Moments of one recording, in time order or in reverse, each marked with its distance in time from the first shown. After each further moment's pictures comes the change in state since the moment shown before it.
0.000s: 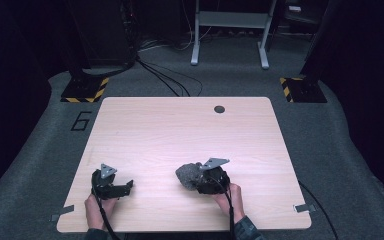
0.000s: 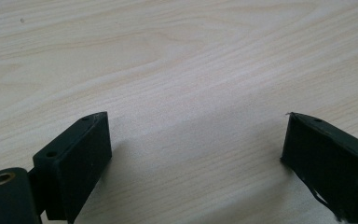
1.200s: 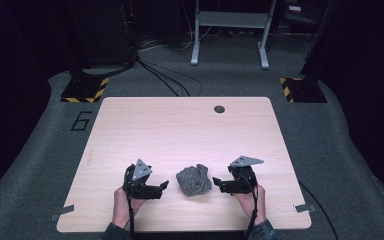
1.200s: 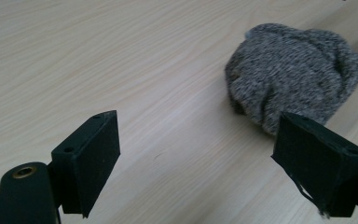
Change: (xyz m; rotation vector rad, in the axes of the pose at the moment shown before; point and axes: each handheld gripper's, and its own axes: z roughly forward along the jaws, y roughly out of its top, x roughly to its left) left arm -0.110 0.060 -0.022 -0.121 -0.270 0.232; right arm -0.043 -0.028 -0.061 -0.094 -0.064 0.168
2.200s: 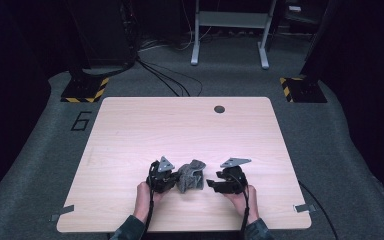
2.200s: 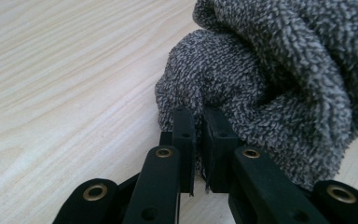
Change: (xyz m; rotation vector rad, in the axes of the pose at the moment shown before) left arm -0.011 0.006 0.067 0.093 -0.088 -0.037; right arm 0.007 -0.004 0.033 0.084 0.066 -0.015
